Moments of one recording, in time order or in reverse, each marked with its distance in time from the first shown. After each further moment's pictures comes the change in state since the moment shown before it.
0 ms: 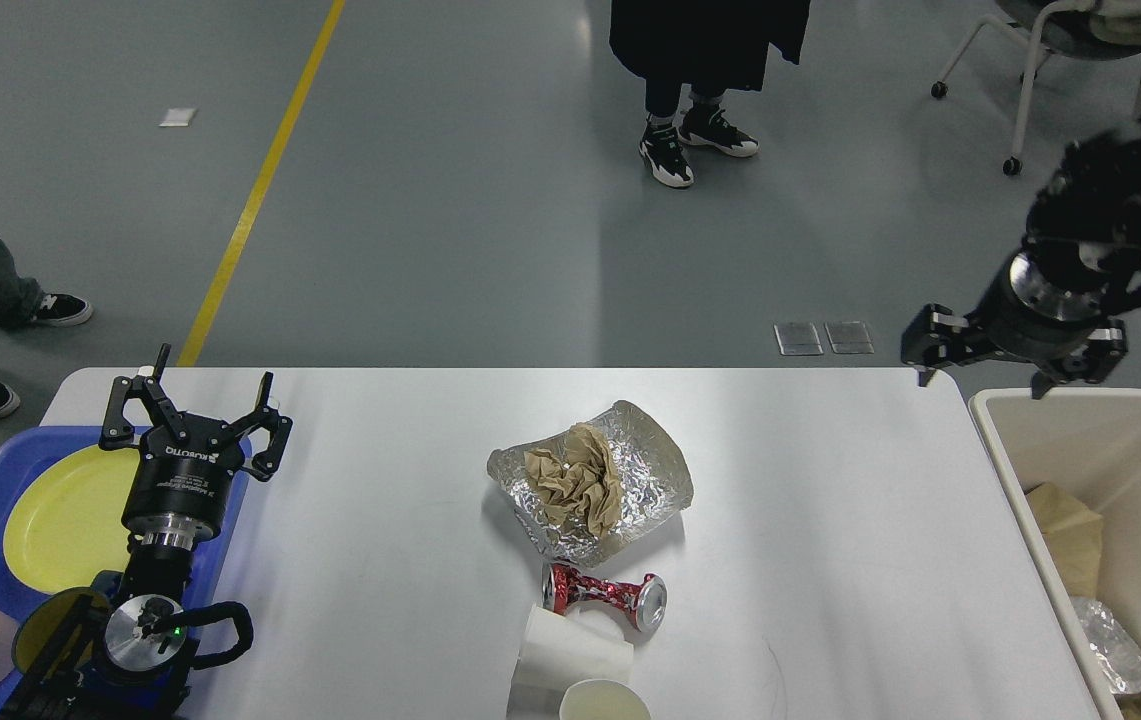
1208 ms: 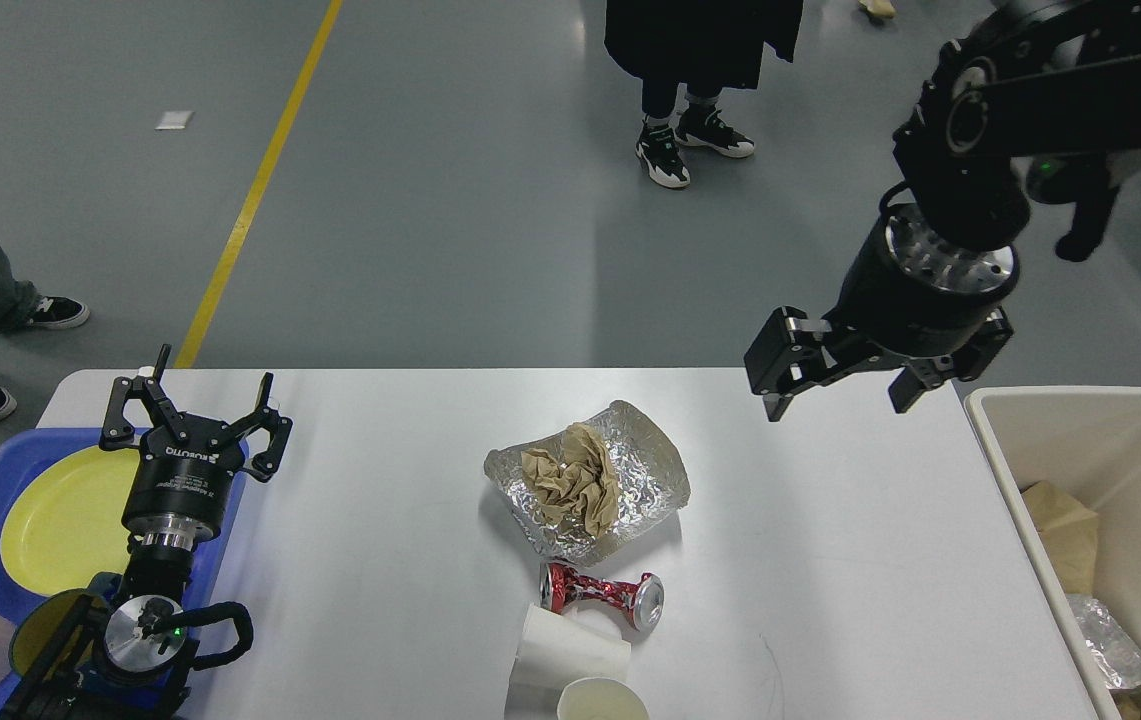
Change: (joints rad) left arm 0.001 0.000 0.000 0.001 0.000 0.001 0.000; right arm 0.305 0.068 0.235 0.309 0.006 0.036 0.003
